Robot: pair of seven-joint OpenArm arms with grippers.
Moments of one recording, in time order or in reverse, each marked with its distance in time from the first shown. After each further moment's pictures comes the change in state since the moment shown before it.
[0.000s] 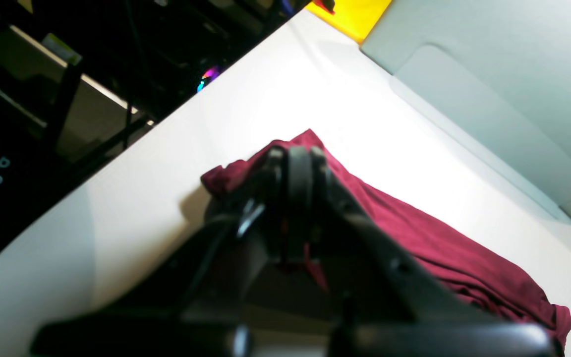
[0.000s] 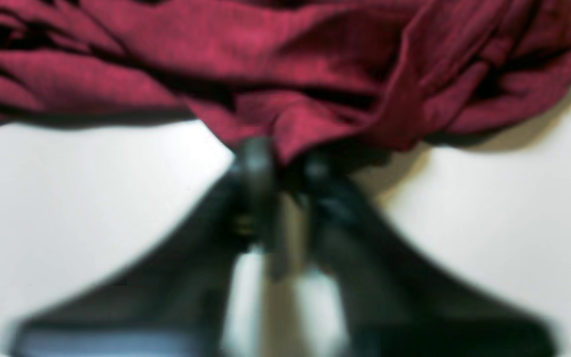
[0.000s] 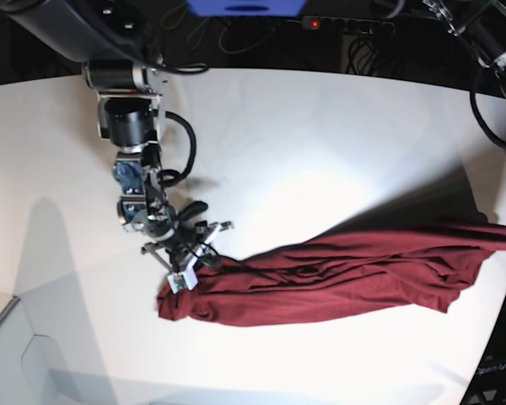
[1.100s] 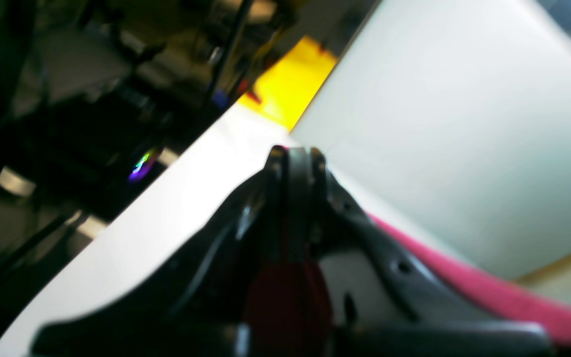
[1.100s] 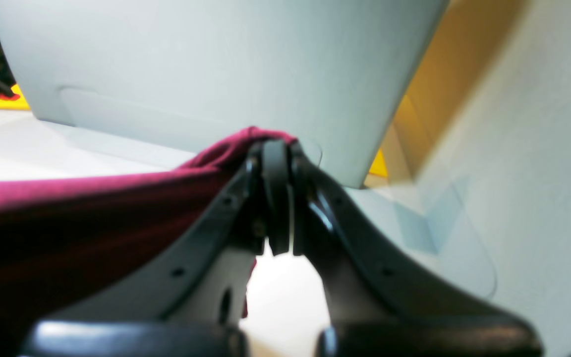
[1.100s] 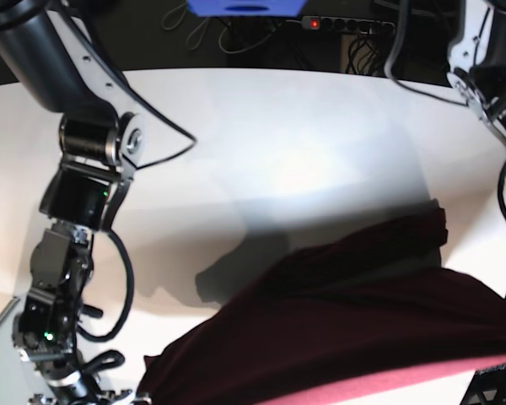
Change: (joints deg) left arm -26.2 -6.4 7.1 -11.7 -0.3 0.2 0.2; right arm 18.3 3.0 9.2 33.8 -0.1 0.5 -14.9
